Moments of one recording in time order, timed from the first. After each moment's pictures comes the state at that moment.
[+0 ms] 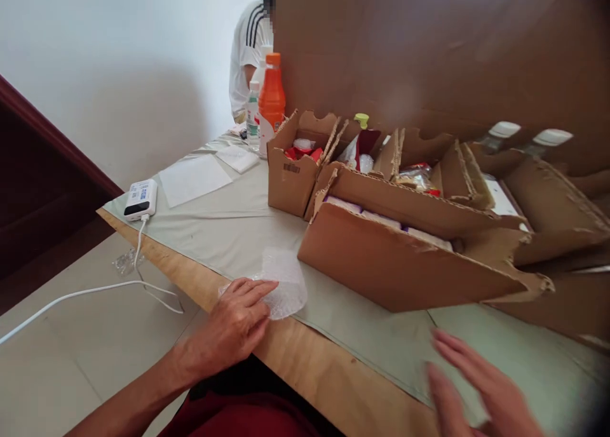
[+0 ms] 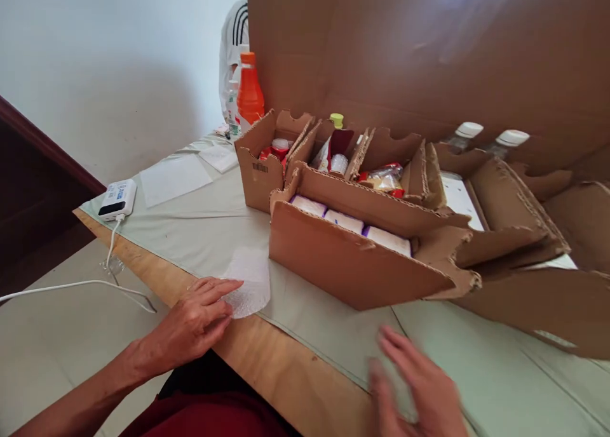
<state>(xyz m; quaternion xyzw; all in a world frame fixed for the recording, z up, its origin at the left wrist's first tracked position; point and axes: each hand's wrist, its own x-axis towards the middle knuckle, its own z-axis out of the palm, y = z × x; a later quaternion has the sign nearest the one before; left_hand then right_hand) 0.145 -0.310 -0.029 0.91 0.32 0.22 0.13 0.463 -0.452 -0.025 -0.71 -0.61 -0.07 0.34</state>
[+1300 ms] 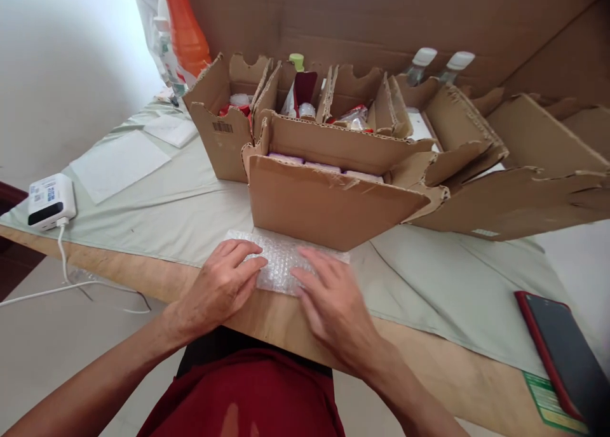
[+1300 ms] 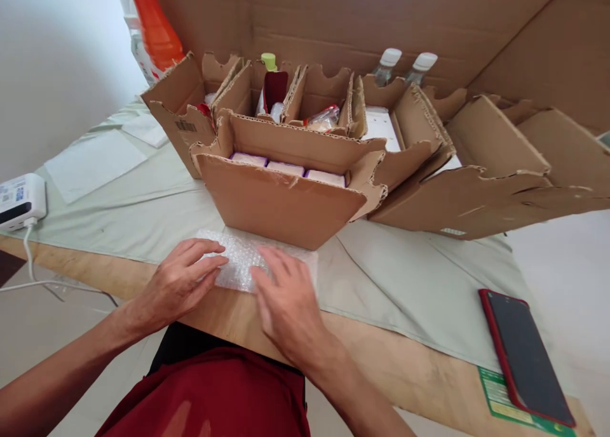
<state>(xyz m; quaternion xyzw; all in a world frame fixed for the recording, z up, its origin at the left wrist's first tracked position) 0.191 -0.289 -0.021 0.94 0.20 0.26 0.10 0.401 -0.410 -0.012 -0.61 -0.75 -0.05 0.25</state>
